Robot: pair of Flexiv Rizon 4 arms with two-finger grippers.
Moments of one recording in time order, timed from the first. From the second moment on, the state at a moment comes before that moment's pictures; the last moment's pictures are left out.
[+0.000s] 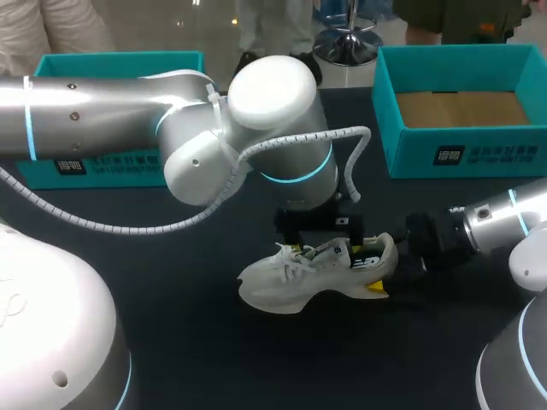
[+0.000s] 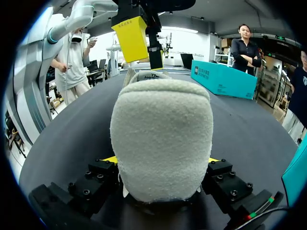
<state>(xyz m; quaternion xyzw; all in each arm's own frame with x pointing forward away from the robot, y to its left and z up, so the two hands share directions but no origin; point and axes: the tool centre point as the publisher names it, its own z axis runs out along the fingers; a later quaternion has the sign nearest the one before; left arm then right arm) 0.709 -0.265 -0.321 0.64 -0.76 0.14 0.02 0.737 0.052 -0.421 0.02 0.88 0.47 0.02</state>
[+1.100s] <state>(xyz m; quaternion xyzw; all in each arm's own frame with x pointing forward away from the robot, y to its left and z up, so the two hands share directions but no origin) 0.710 -0.250 -0.339 0.70 -0.70 0.09 -0.03 0.737 0.052 -0.421 0.02 0.88 0.47 0.02</state>
